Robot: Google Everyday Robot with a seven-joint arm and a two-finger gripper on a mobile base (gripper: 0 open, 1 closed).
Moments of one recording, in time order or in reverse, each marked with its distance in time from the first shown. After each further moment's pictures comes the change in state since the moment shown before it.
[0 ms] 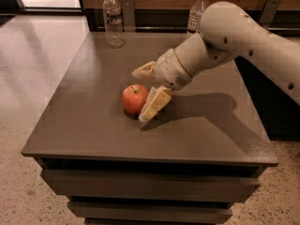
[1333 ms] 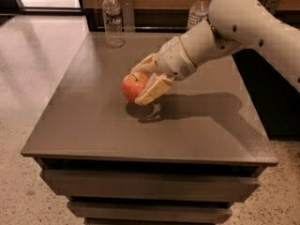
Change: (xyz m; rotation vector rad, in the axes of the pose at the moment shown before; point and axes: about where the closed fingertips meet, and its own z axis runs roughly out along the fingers) arm -0.022 -0.010 -0.022 0.033 -0.048 -0.034
